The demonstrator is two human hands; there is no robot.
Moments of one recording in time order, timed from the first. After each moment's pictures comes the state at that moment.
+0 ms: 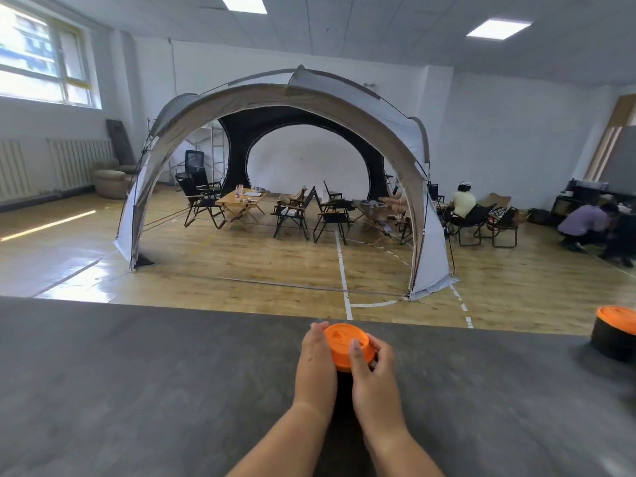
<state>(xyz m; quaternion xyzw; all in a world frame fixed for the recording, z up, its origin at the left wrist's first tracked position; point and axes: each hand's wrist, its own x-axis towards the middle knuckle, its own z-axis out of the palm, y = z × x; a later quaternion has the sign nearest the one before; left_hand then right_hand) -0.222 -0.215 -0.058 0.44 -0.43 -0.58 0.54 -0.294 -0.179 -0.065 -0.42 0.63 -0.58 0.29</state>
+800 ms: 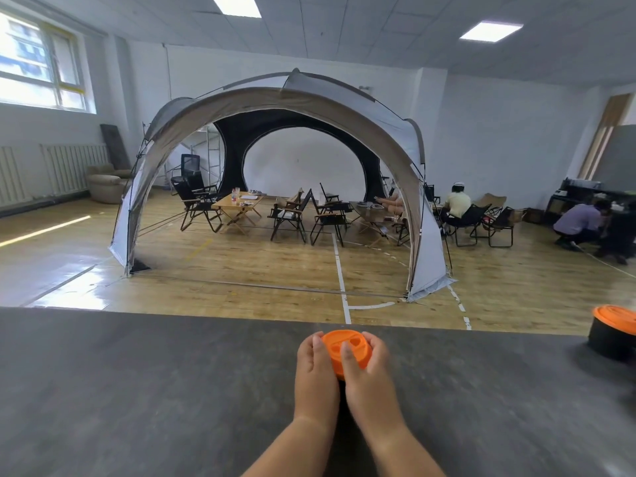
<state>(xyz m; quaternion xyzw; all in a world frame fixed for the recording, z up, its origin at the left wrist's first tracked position) -0.226 -0.210 -0.059 0.46 -0.40 -0.57 0.55 -0.294 -0.179 -0.046 -0.47 0.66 -0.53 0.26</state>
